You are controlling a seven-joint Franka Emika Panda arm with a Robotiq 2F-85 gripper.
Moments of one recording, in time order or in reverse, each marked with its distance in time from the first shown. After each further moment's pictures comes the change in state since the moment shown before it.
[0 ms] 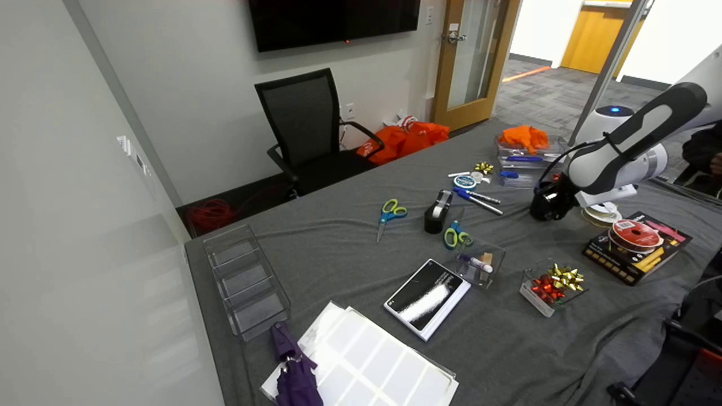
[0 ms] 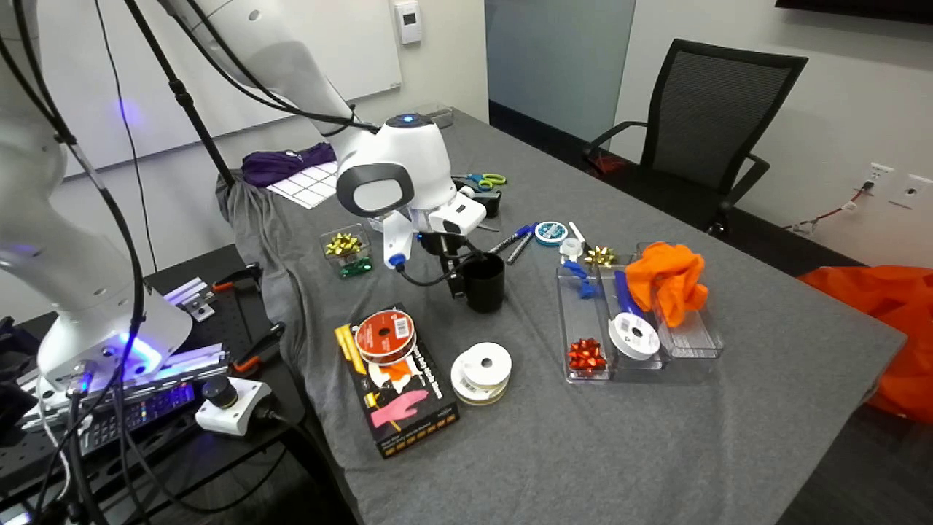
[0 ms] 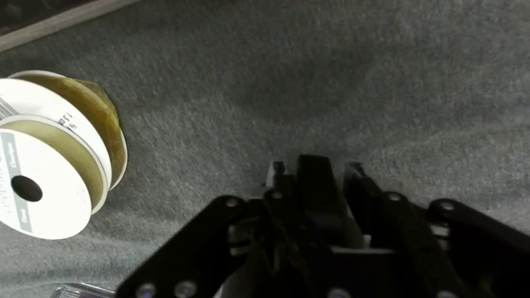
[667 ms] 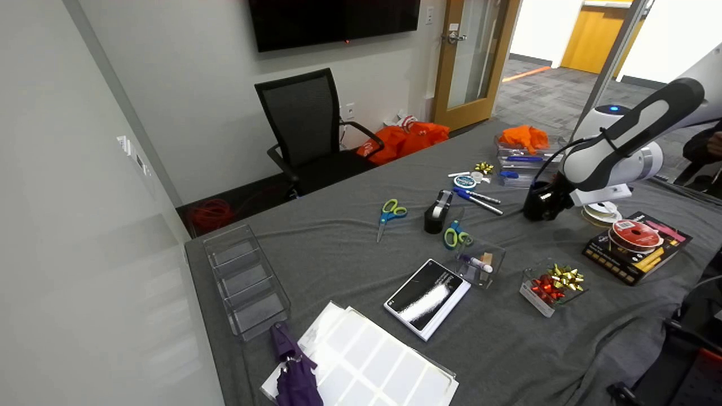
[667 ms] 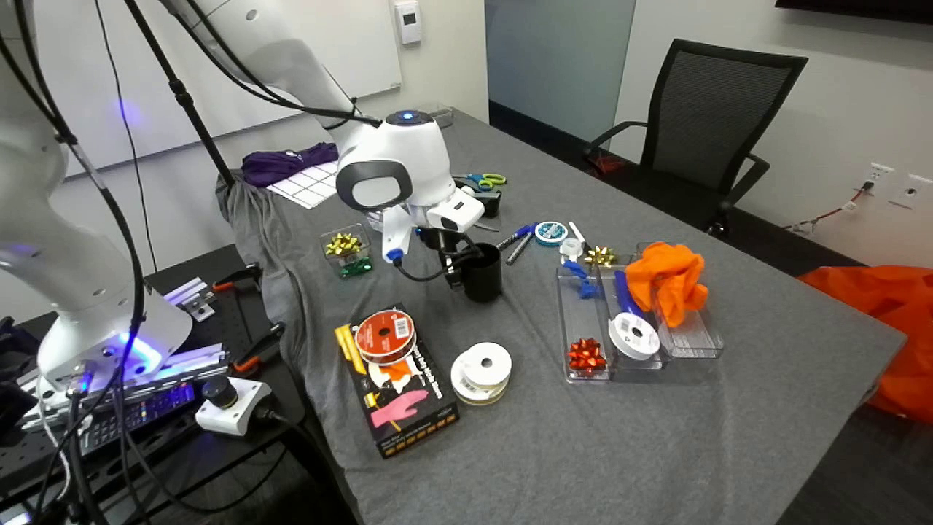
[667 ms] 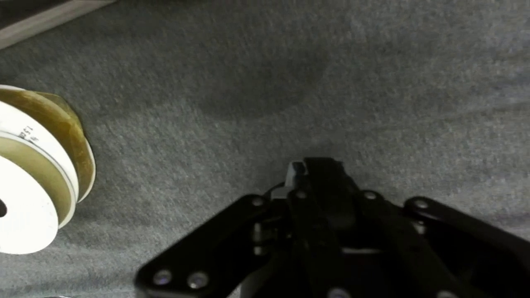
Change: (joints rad) arm -0.016 -0.010 0.045 0.000 0.071 -0.009 -0.006
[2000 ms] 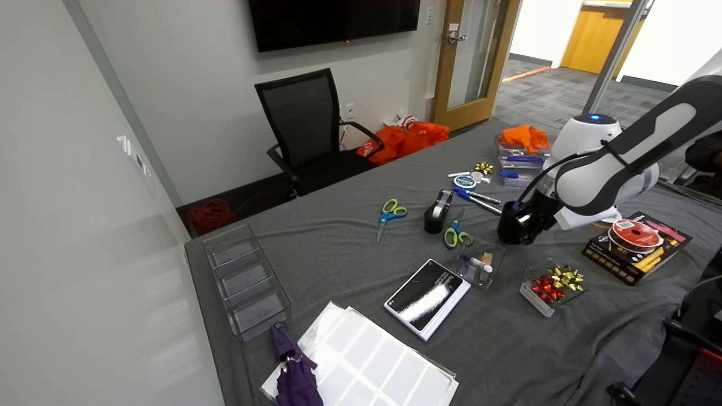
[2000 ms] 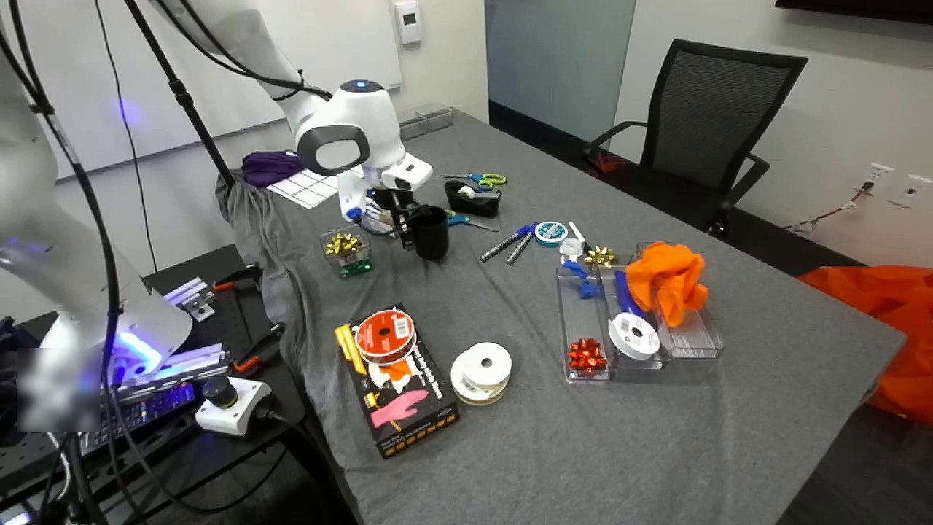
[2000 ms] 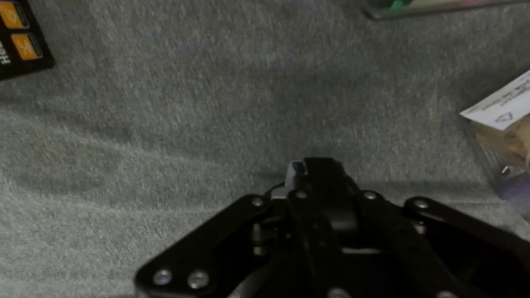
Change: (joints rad) arm 0.182 -0.151 0.079 -0.189 0.017 -0.011 0.070
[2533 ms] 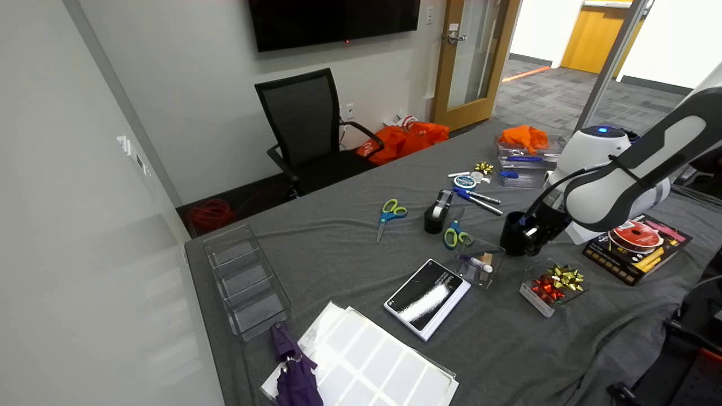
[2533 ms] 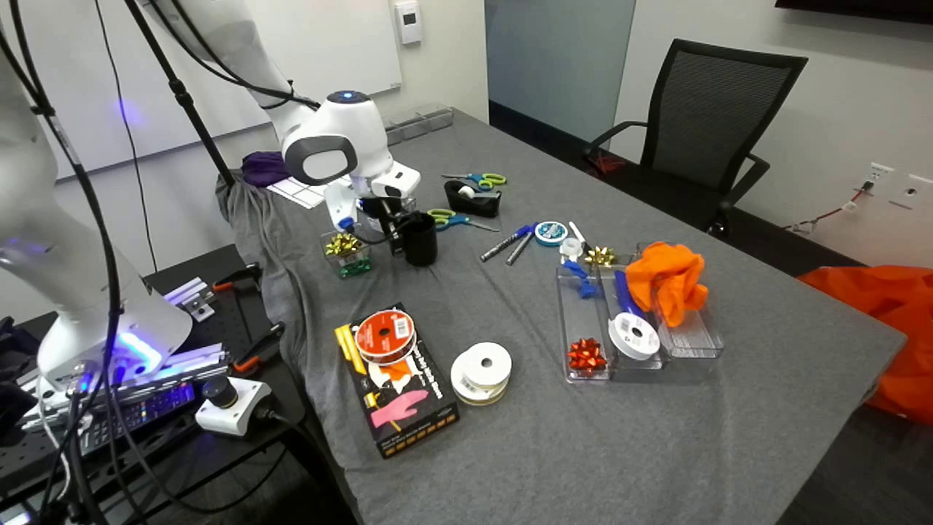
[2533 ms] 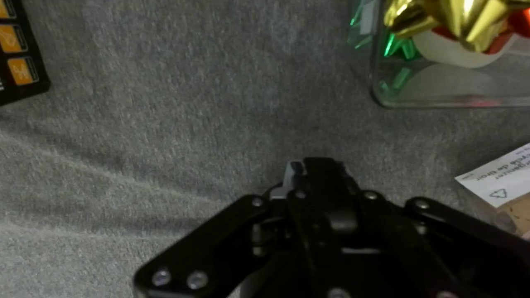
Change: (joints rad) arm 0.001 -0.004 0.014 -0.077 -0.016 0.068 -0.077
